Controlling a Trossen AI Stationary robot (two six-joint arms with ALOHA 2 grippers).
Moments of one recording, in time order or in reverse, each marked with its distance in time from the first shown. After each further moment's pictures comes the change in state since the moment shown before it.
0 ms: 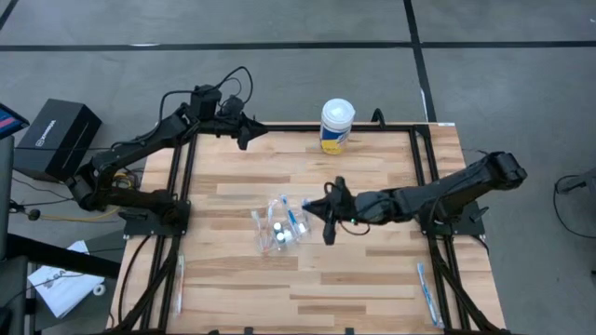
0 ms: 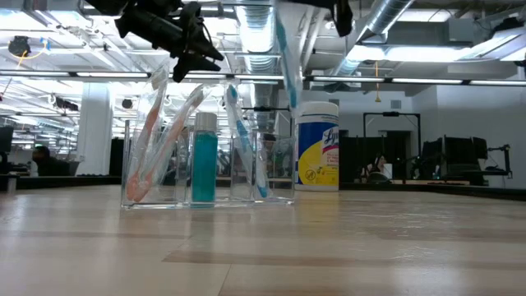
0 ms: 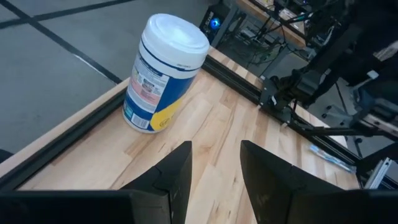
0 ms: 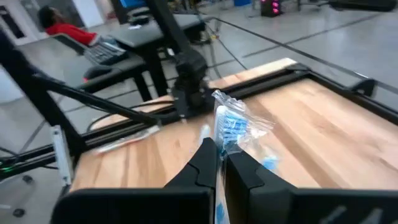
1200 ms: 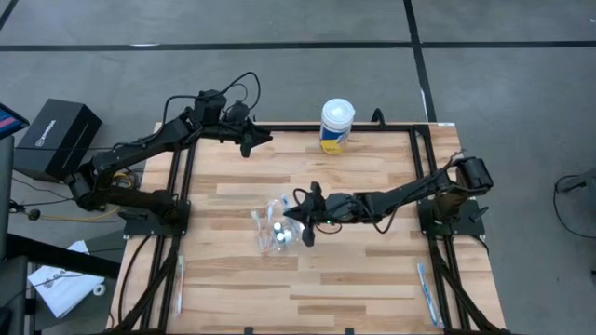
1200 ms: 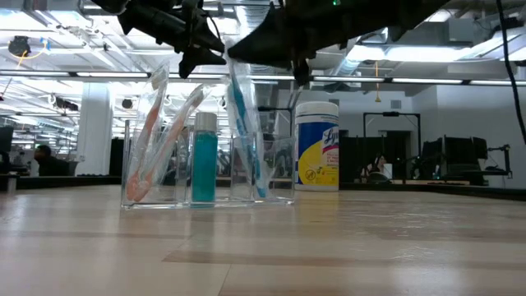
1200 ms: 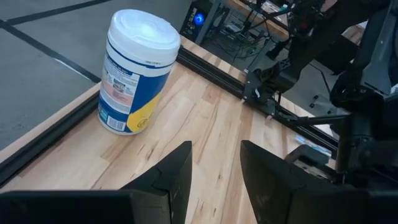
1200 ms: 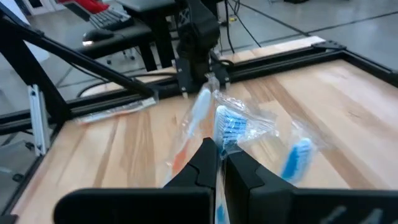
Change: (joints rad) left arm -0.079 0.000 0.000 0.022 -0.015 0.003; right arm -0.097 0.290 -0.001 0.263 -0.197 -0.092
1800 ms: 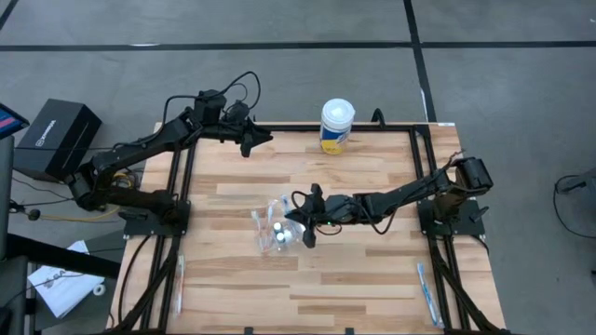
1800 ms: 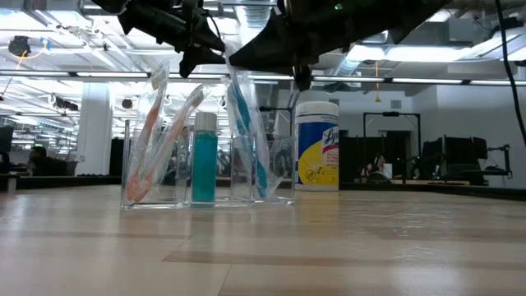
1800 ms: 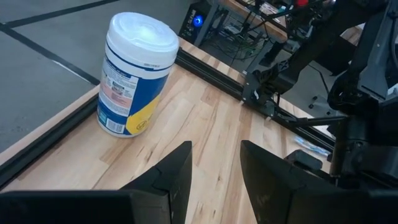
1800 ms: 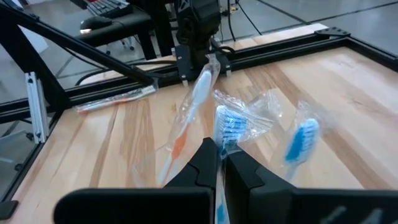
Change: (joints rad) left arm 0.000 0.000 0.000 0.009 0.002 0.000; right arm 0.001 0.009 -0.005 -0.033 -0.005 0.011
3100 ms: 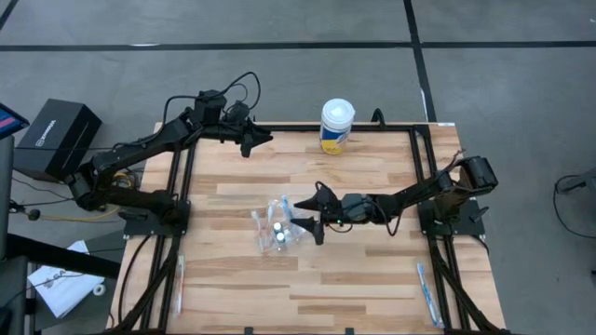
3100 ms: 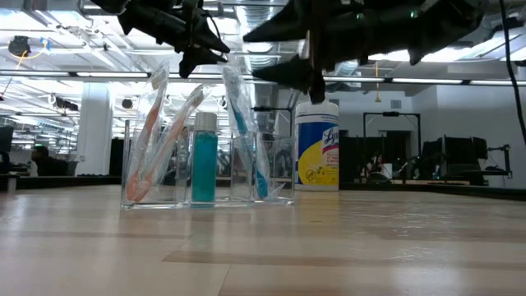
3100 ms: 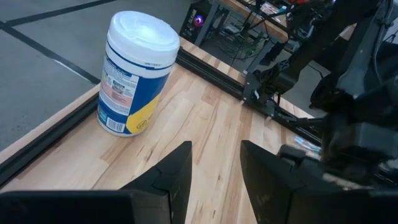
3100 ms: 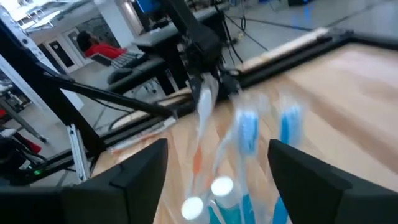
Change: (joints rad) left arm 0.000 0.000 -0.002 0.000 -0.002 -0.004; right arm -0.004 -0.040 -0.191 0.319 -0.013 0.185
